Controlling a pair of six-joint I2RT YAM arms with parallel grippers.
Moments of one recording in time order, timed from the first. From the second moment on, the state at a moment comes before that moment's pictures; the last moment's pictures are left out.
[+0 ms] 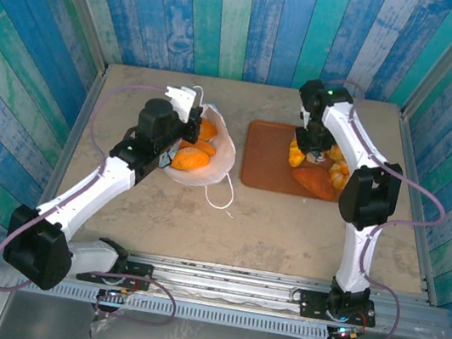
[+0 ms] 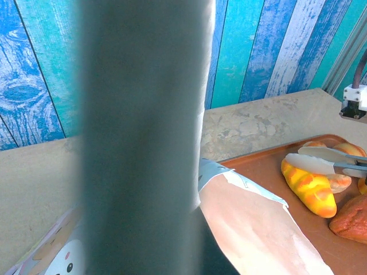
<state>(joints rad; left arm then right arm) -0.41 1.20 0.91 0.04 0.02 -0.08 0.33 2.10 2.00 -1.38 0.17 0.12</state>
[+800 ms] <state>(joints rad) -0.41 1.20 0.92 0.03 0.02 -0.06 0.33 1.81 1.92 -1.32 0.01 0.15</state>
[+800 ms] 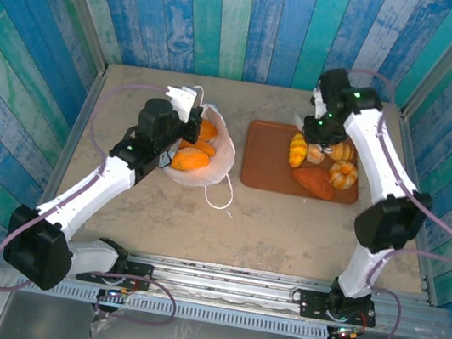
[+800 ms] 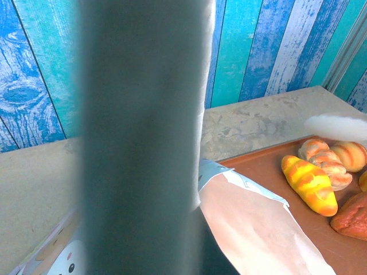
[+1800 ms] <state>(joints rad) -0.41 1.20 0.93 0.00 0.03 -0.02 0.87 1.52 1.61 -1.24 -0.10 0.19</state>
